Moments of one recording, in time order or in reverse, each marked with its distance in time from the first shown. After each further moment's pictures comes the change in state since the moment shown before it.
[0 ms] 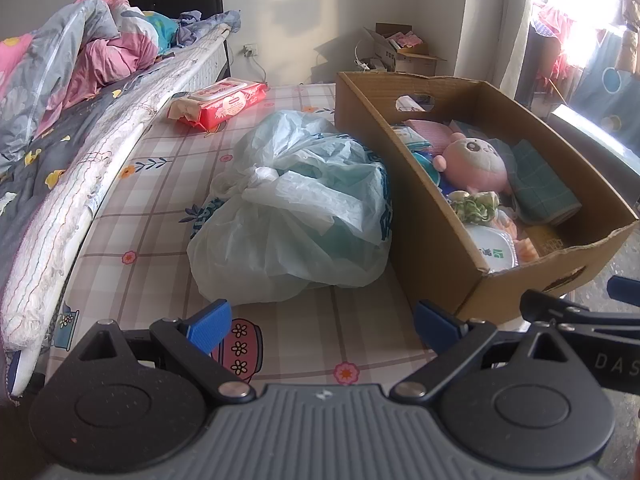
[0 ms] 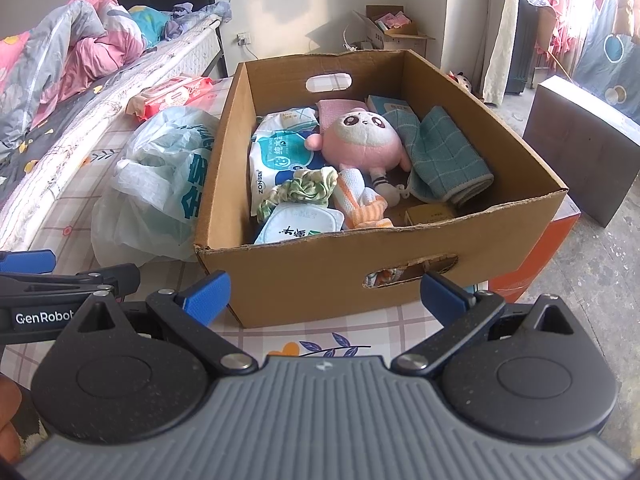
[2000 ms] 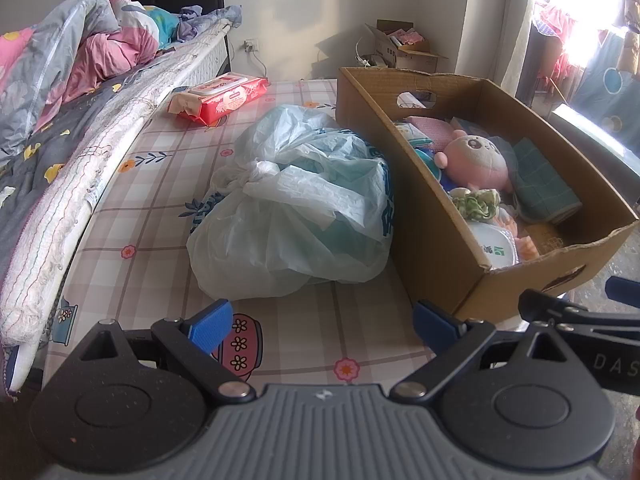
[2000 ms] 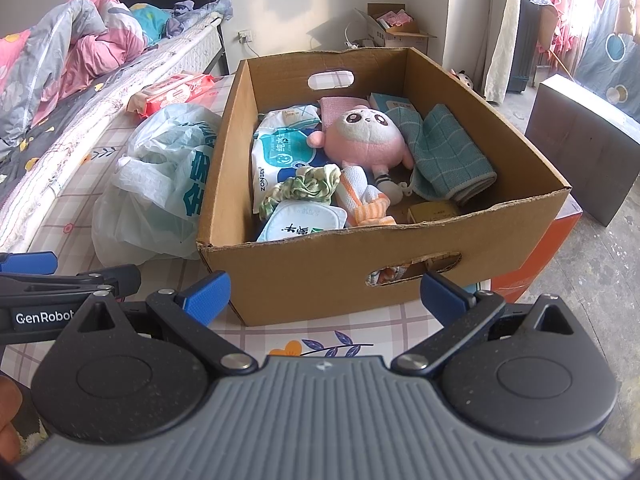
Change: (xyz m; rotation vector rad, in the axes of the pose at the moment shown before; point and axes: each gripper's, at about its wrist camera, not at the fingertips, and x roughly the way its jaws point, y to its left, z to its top) left arm 0.000 0.004 -0.003 -0.011 0.009 -0.010; right arm -0.001 0.002 0.000 -0.006 -0.001 -0.001
